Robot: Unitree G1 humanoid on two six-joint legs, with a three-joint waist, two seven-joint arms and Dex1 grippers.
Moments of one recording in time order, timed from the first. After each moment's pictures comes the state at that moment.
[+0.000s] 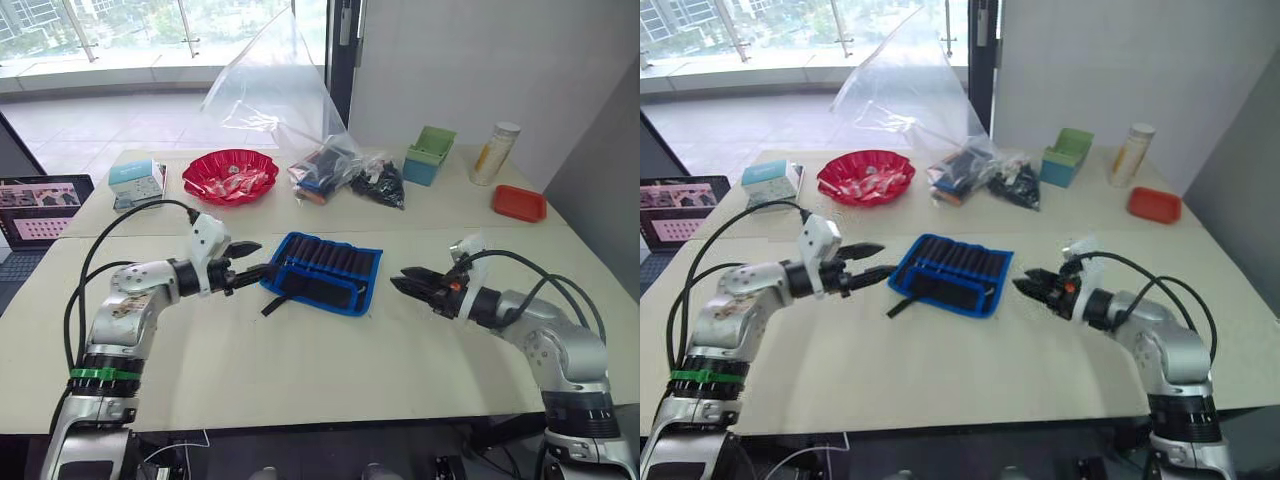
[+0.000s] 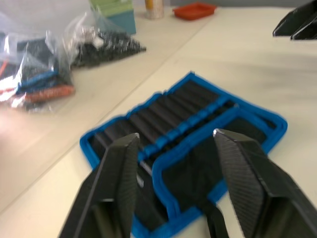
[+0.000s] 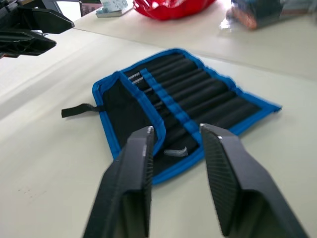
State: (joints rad) left arm -0.54 0.63 0.08 0.16 -0.32 0.30 -1.03; right arm -0.40 -0.54 -0.15 -0.13 0.54 0.78 0.78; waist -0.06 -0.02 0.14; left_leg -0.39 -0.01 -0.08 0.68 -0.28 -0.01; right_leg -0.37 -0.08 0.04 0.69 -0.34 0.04
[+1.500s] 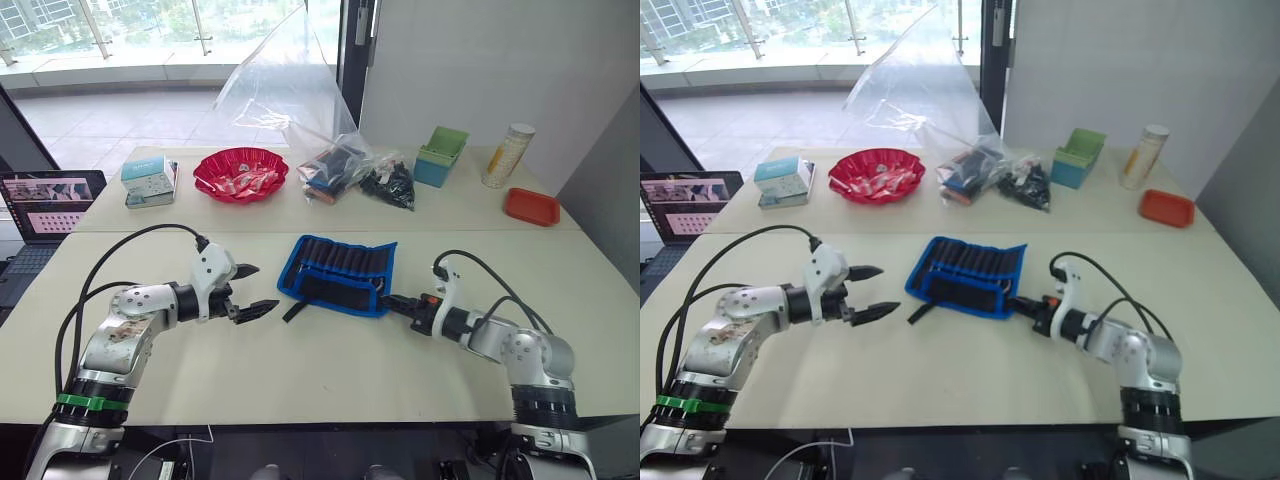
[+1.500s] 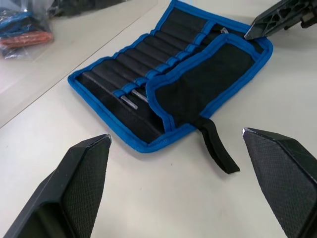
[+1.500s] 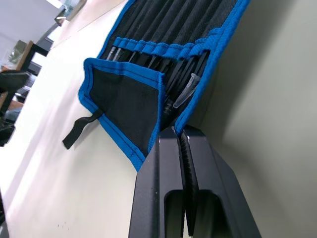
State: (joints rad) left arm -0.42 0.66 0.00 0.02 -0.32 0.33 -1.00; right arm -0.42 -0.39 -0.27 0.03 0.72 1.09 0.52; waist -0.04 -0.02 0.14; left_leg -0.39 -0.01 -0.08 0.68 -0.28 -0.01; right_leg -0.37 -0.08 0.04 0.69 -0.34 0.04
